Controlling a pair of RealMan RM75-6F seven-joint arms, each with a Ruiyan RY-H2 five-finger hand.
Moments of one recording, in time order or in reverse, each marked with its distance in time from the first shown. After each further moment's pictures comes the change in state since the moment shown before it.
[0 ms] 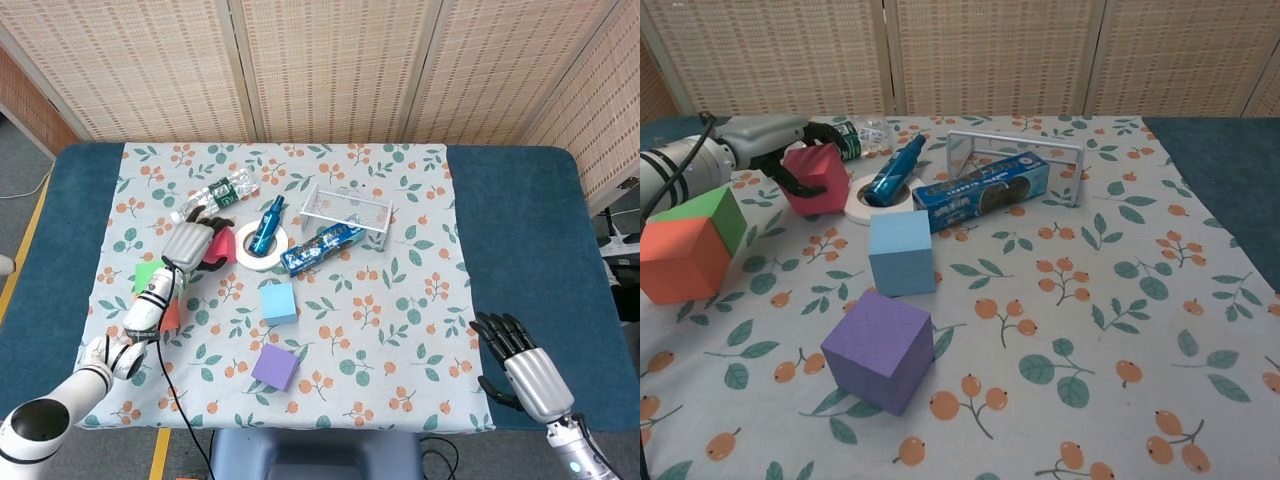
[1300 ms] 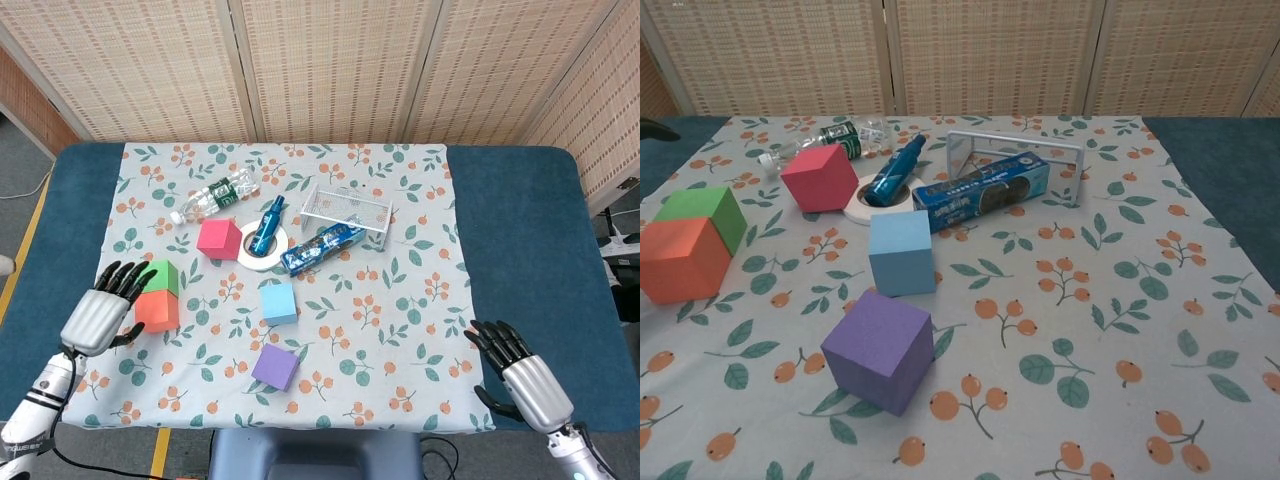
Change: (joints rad) left arm 0.426 0.620 0.190 -0.943 0.023 0.422 0.473; right arm -0.006 0.025 -0.032 -0.021 -0.061 0.037 0.034
